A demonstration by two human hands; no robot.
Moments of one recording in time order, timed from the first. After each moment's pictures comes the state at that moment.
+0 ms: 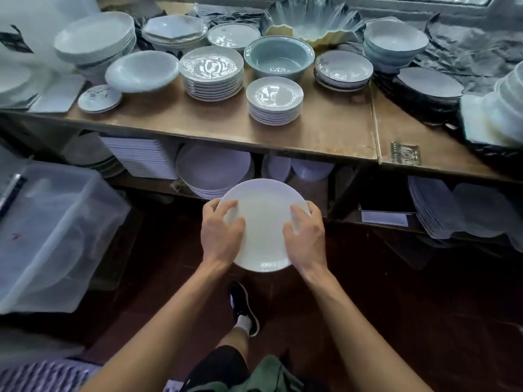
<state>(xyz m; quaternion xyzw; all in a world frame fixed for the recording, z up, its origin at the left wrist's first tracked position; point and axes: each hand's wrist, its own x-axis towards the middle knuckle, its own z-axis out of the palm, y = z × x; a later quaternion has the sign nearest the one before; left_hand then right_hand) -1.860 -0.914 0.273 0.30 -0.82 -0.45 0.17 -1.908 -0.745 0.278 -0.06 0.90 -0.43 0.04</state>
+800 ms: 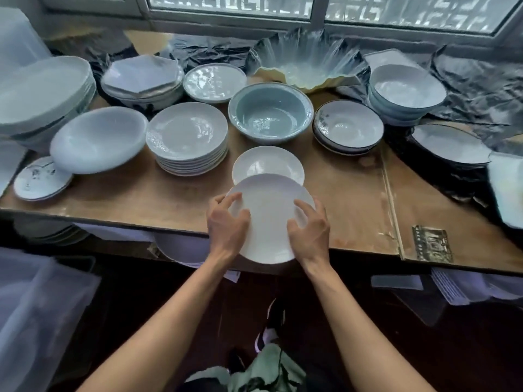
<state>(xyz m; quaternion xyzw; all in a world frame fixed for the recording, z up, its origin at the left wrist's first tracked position) -2.208 -1.016 0.291 0.29 -0.80 -0.51 0.14 -2.239 -0.851 0.303 0.00 0.89 -0.46 0.00</state>
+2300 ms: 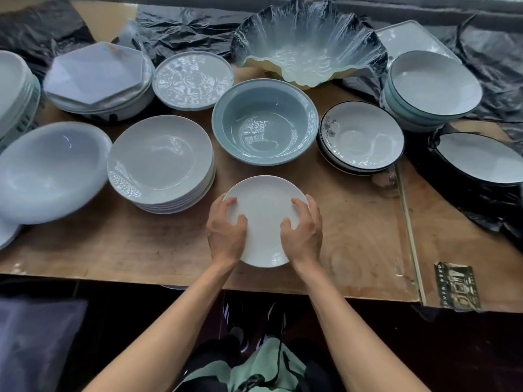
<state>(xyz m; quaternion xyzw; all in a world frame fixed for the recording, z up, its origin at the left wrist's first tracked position) -2.359 -1.057 0.238 0.30 -0.82 -0.48 0.13 -2.391 -0.909 0.251 0.05 0.91 -0.40 0.01</state>
